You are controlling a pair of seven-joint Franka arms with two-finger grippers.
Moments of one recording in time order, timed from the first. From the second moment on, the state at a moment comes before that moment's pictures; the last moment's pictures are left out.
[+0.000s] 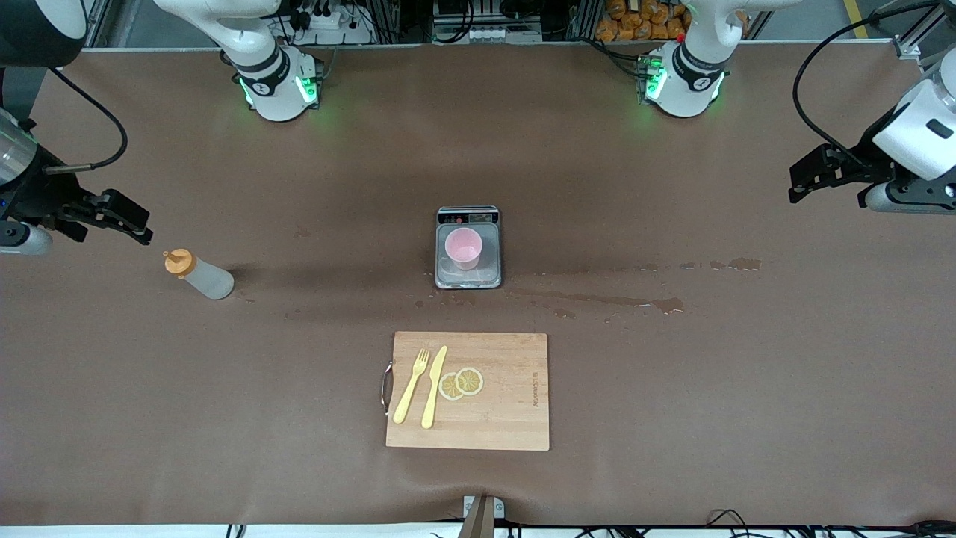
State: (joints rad) left arm -0.05 -0.02 -0.06 -1.59 -0.01 1.59 -0.03; right arm -0.04 0.06 0.09 -1.55 -0.01 1.68 0.12
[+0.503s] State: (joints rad) left arm -0.07 -0.02 -0.04 -1.57 -0.01 1.56 -0.03; right arm -0.04 0.06 0.09 -1.52 -0.01 1.66 0.12
